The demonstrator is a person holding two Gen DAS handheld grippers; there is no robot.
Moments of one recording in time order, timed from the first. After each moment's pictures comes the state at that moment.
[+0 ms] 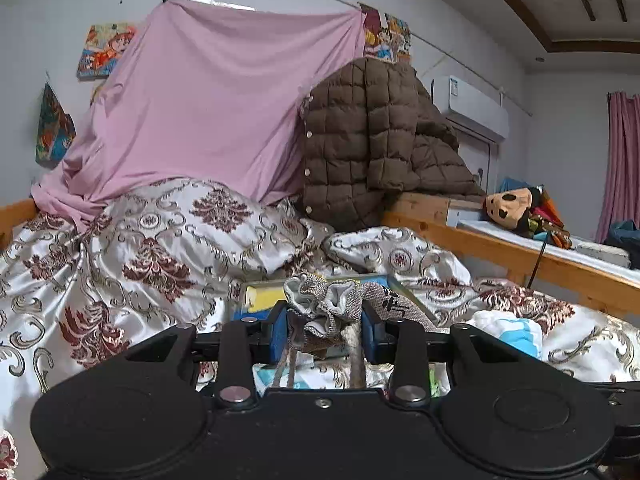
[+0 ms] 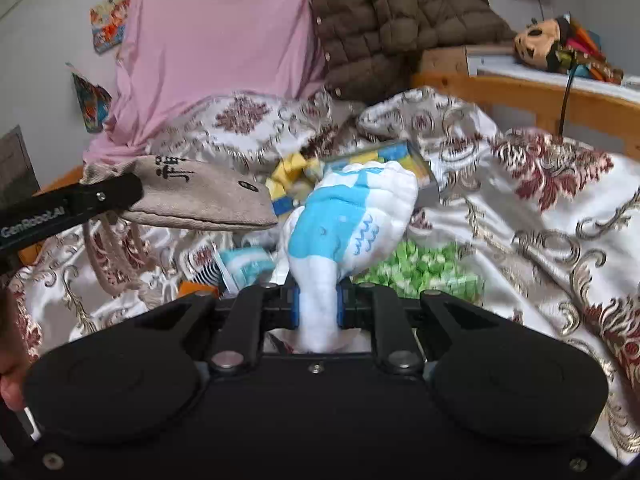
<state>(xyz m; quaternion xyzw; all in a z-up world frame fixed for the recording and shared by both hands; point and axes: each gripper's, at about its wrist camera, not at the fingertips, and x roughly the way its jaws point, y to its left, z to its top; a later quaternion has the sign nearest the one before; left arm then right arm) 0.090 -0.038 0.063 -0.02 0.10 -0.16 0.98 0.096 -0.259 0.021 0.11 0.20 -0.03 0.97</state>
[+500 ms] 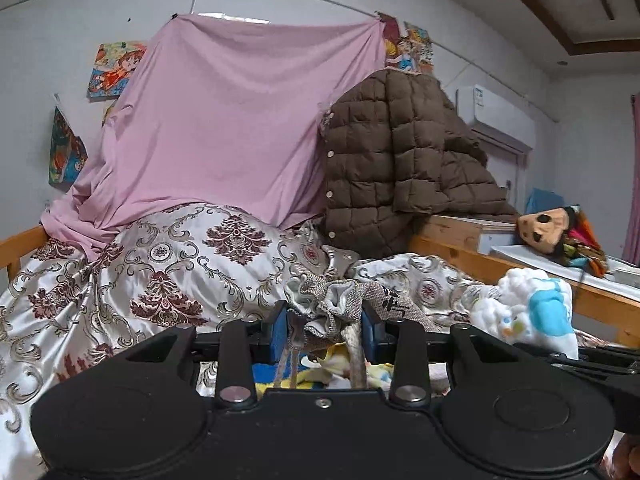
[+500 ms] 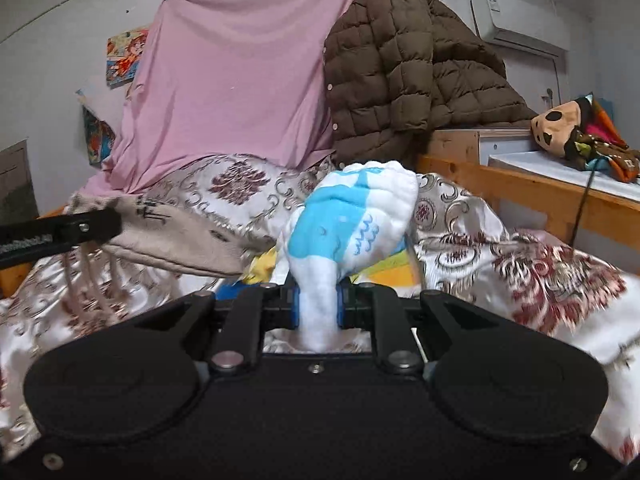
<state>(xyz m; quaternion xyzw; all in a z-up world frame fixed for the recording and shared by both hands) 0.161 -0.069 0.098 -0.02 0.09 -0.11 0.99 0.154 -0.312 0.069 0.05 0.12 -0.02 0.99</state>
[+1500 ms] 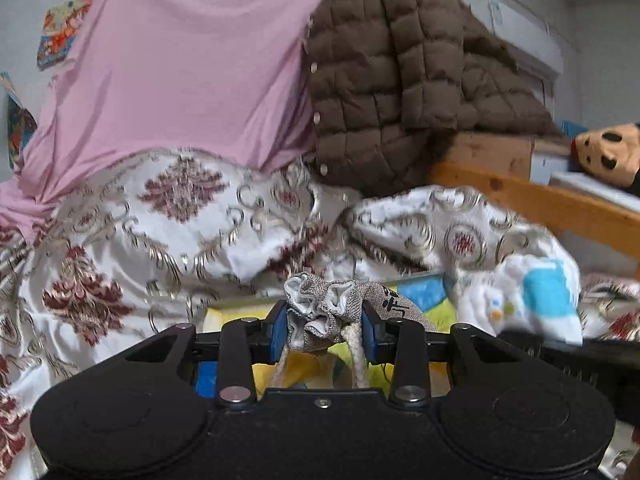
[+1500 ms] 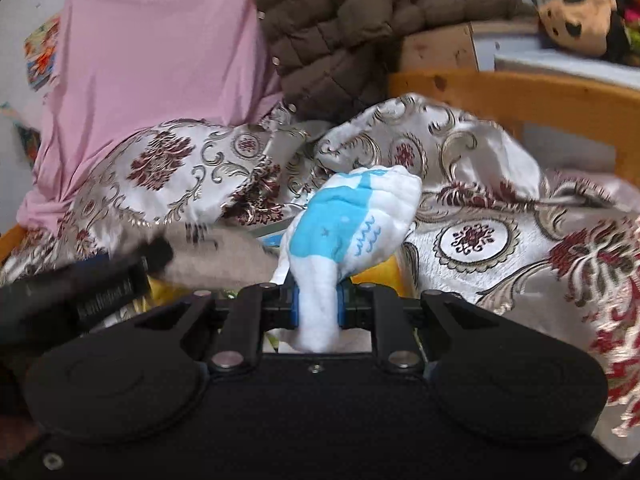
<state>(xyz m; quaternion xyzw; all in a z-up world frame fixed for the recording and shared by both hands) 0.386 -0.201 0.021 0.04 0.18 -0.08 0.98 0.379 -0.407 -0.003 0.15 0.21 -0.04 0.97</state>
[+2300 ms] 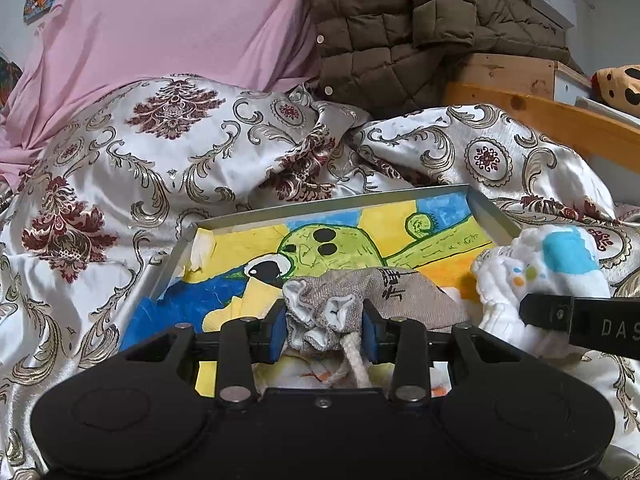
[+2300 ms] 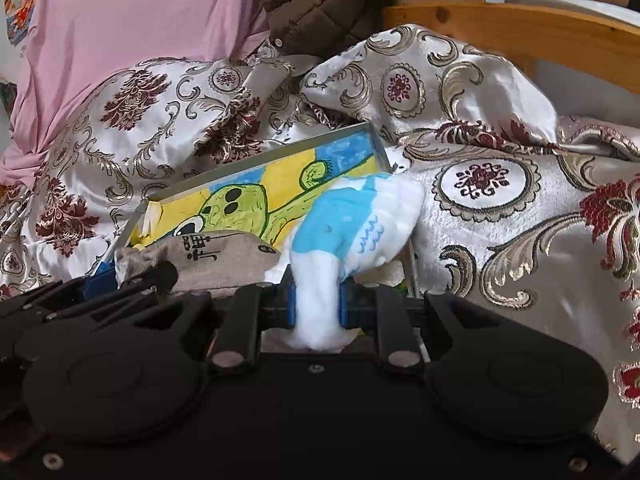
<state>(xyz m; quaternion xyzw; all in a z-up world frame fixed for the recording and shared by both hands) 0.417 -0.196 -0.037 0.04 0.26 -0.08 0.96 0.429 -0.405 -0.051 0.13 0.29 -0.04 0.95</state>
